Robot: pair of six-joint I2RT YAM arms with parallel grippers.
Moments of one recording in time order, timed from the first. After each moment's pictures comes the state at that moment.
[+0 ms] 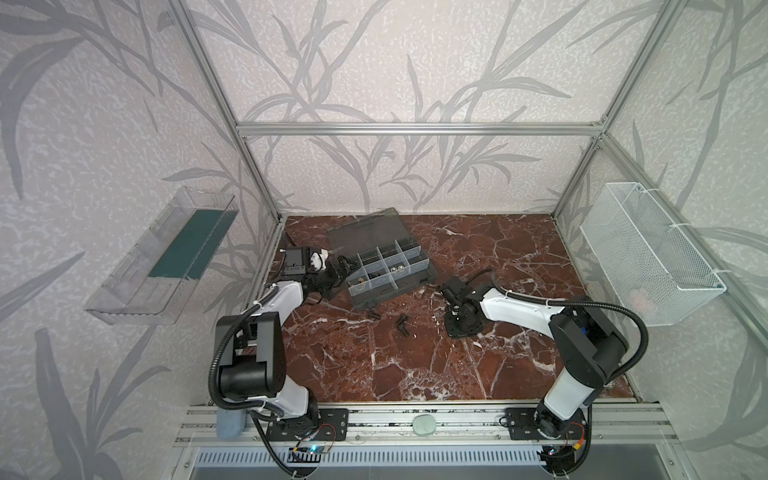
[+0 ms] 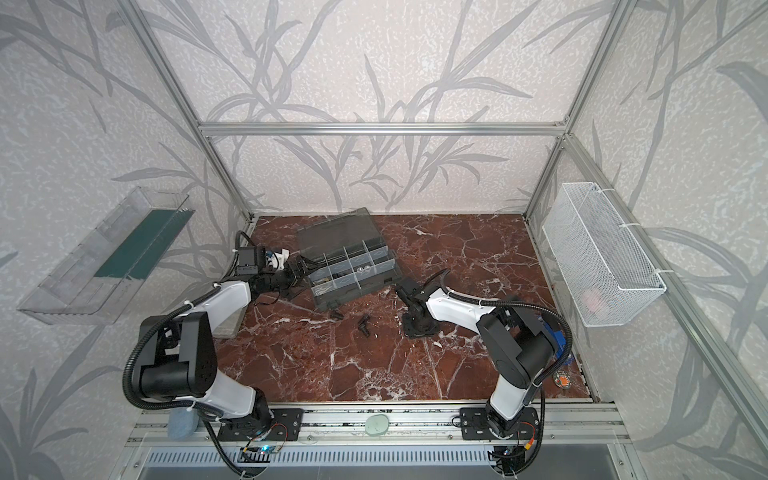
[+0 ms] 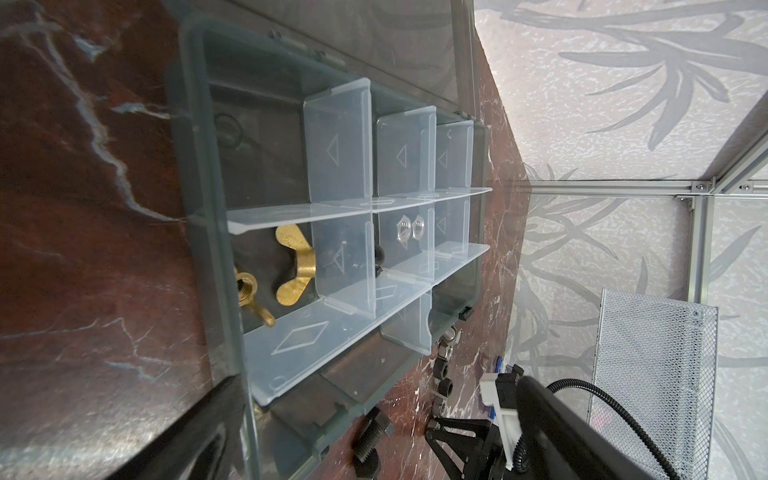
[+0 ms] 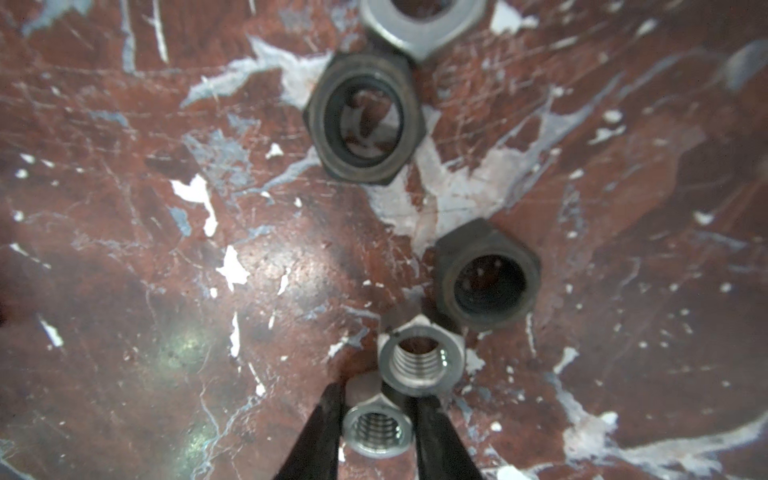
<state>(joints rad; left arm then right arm) 0.10 1.55 0.89 -0.20 0.72 -0.69 0.70 1.73 1.00 -0.70 -0.04 0.57</state>
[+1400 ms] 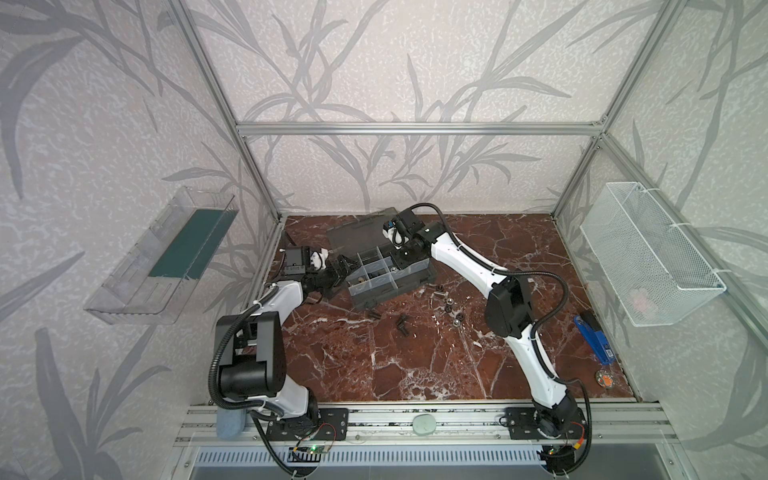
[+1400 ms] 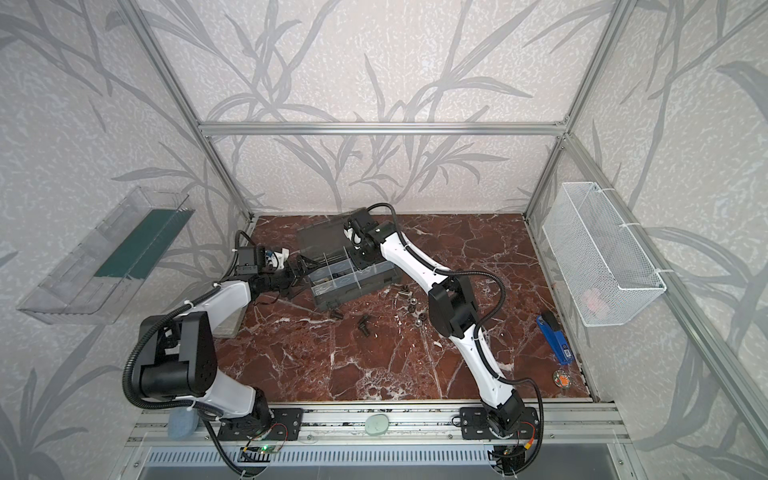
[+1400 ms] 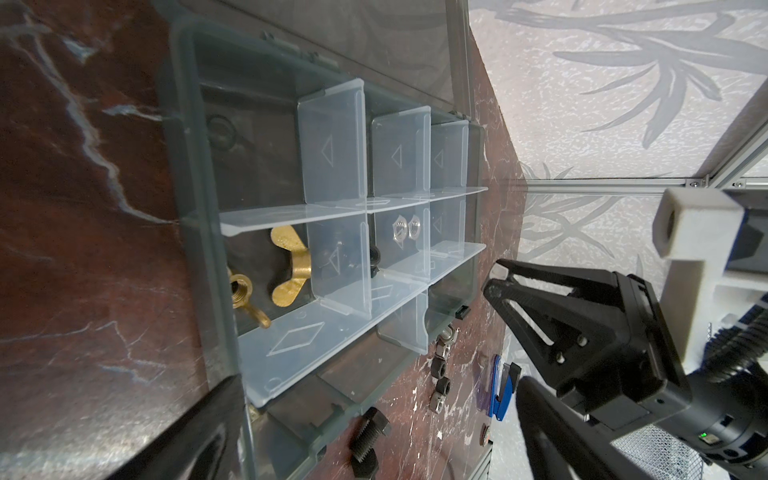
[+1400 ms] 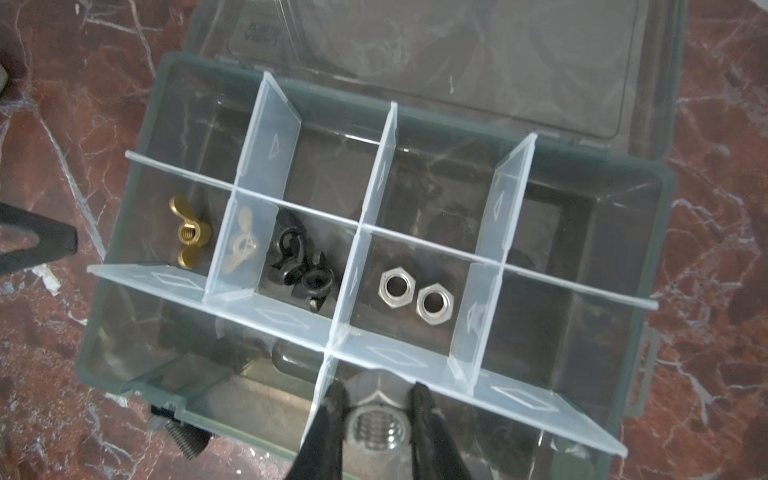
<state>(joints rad) 0.10 1.55 0.89 -0.19 0.73 -0.69 0.69 2.42 2.35 -0.96 -0.08 0.05</state>
